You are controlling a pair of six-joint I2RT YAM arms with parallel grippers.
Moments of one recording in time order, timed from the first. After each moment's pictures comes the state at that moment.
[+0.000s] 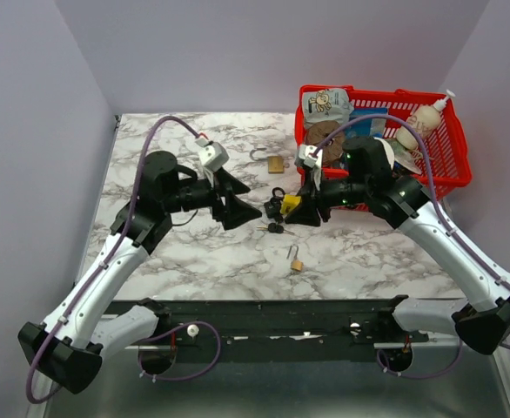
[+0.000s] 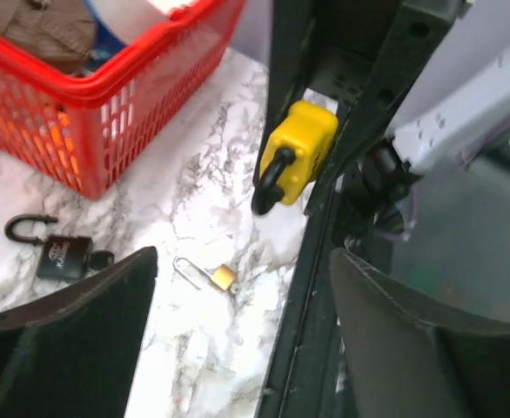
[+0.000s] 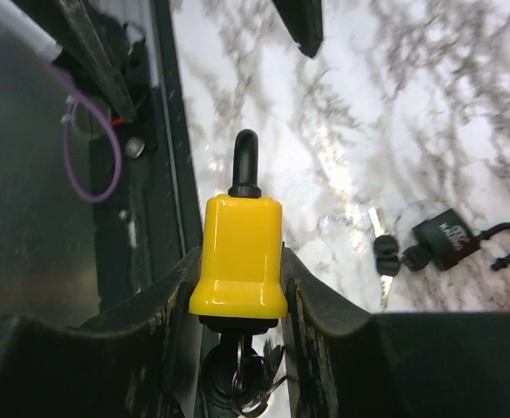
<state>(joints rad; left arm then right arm) -0.53 1.02 1.05 -0.24 0.83 -0.16 0.65 1.24 1.34 -0.73 -0.75 -0.27</state>
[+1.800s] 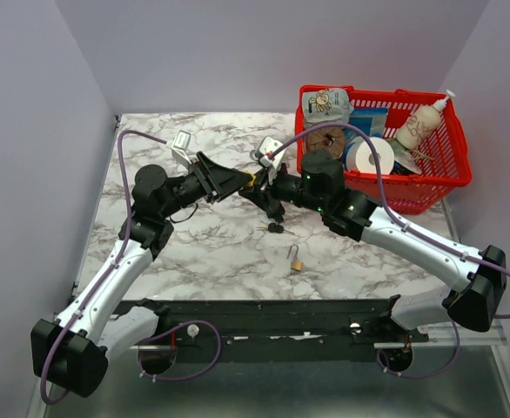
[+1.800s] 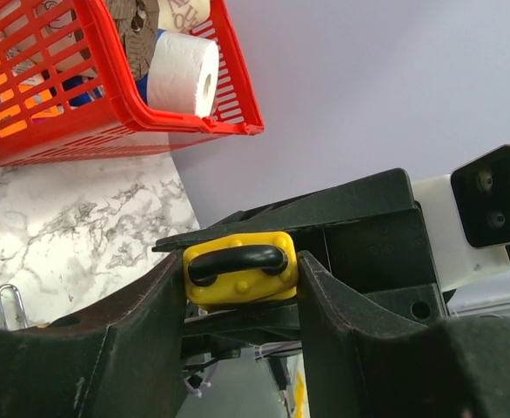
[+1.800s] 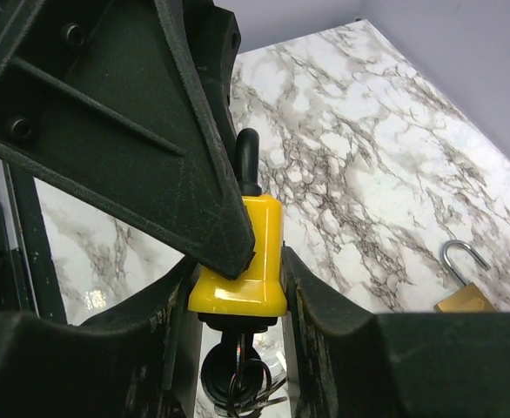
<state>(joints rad) -0.37 0.98 0.81 0.24 0.61 -1.21 0.92 1.36 1.24 -0.05 -0.19 -0.12</state>
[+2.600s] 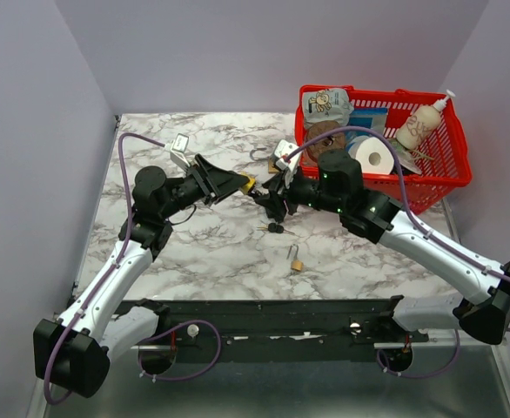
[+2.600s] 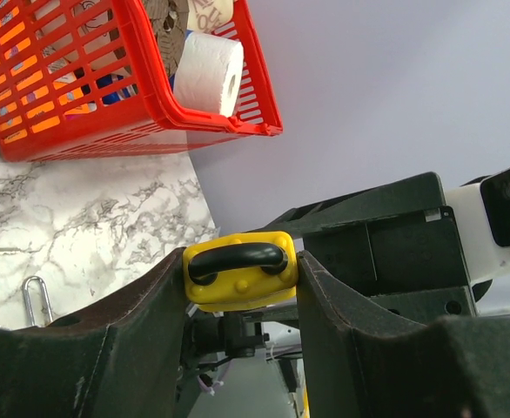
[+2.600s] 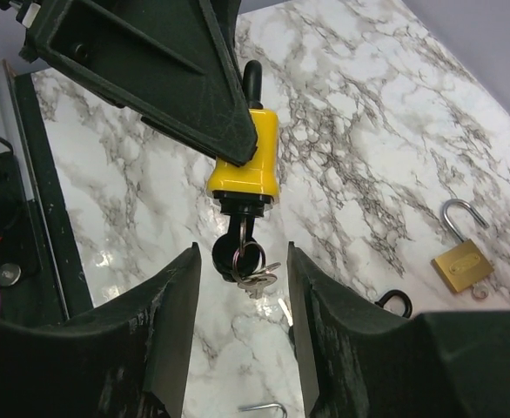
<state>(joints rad) -0.34 0.98 0.77 0.23 0.62 -1.18 0.86 1.25 1.23 -0.23 -0.25 -0.15</state>
